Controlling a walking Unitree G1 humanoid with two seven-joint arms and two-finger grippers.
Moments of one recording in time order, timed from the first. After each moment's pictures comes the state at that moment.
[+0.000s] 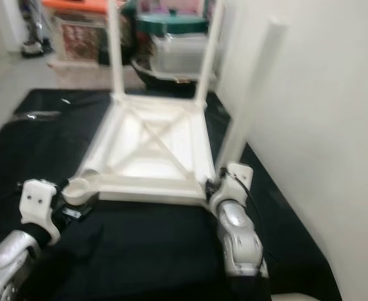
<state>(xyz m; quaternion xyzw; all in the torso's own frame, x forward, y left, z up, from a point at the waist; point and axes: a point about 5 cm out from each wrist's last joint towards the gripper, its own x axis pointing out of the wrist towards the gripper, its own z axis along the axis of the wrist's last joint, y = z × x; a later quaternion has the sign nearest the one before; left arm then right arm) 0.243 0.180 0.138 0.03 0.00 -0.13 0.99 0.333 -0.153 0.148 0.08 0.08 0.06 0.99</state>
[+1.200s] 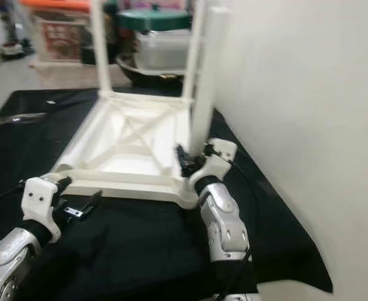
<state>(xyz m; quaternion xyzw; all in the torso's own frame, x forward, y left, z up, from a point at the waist) 0.243 0.178 0.138 0.04 0.00 -0.15 0.99 0.320 -0.120 0.177 0.12 -0.03 0.24 0.96</state>
